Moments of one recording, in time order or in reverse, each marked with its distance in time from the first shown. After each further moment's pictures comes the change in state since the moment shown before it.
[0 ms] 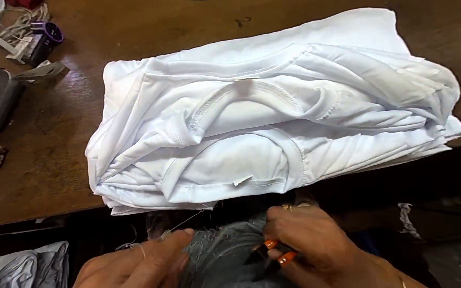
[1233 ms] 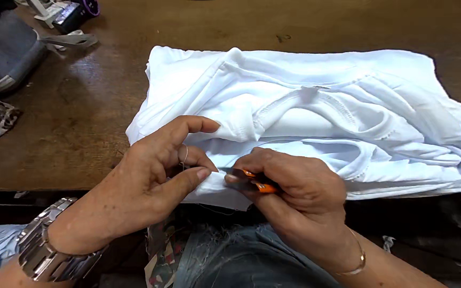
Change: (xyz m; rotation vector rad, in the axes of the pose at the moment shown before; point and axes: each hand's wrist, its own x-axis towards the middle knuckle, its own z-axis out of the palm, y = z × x) left_hand 0.072 -0.063 -0.030 -0.553 0.034 0.101; right_hand 0.129 -0.020 0.029 0.079 0.185 -0.105
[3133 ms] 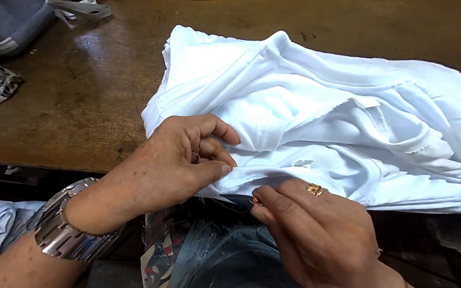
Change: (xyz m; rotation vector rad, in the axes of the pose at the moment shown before) left_hand 0.003 -0.009 0.002 -0.178 0.029 -0.182; right_hand -0.034 -0.019 -0.002 -0.596 -0.158 -0.044
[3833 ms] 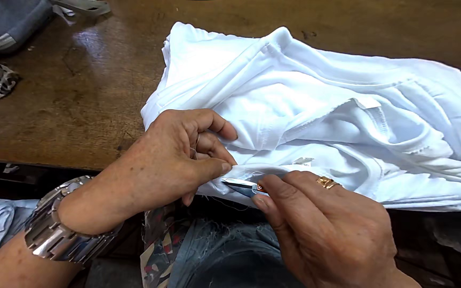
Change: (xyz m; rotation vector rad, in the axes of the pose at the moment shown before) left_hand -0.002 0.009 0.000 0.009 0.048 -0.098; right_hand 0.010 -0.009 -0.006 -0.131 -0.008 0.027
